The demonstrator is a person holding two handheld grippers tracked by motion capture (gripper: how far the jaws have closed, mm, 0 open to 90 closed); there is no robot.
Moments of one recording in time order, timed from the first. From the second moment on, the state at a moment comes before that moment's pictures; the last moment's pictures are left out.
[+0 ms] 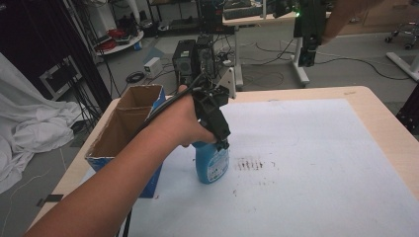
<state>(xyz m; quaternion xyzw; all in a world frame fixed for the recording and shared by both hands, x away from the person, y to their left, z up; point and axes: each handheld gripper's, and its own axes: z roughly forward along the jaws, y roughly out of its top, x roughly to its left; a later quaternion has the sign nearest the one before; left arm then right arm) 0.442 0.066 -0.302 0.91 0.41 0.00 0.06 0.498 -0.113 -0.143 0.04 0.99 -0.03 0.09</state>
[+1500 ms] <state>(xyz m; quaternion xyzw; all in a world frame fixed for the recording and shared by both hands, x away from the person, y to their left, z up) 0.432 0.113 -0.160 0.91 0.40 0.01 0.04 0.495 -0.116 -0.141 0.04 0.99 -0.03 0.09</state>
